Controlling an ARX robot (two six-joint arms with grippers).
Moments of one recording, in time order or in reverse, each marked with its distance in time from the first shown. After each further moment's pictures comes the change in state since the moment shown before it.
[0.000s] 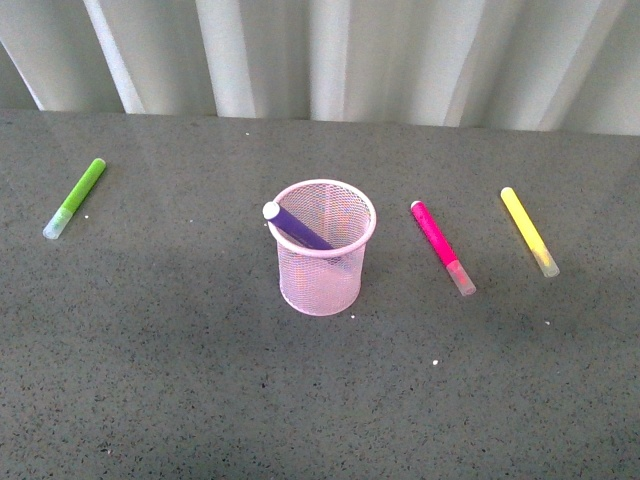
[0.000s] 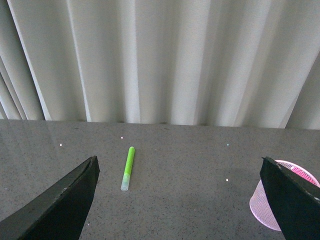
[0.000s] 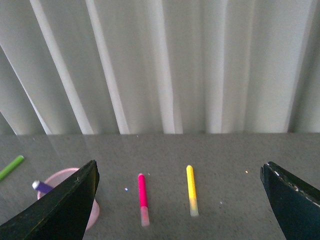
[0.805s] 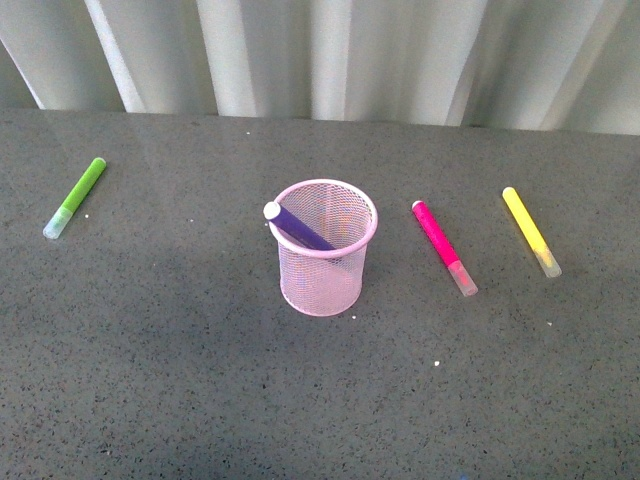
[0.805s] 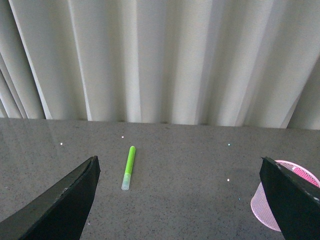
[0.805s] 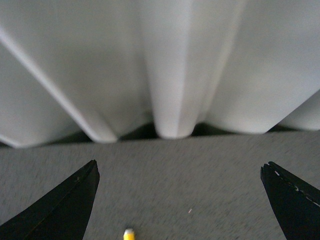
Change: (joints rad) left arm 0.000 0.000 0.000 0.000 -0.001 0.000; right arm 0.050 1.825 1.511 -0.262 0.211 -0.097
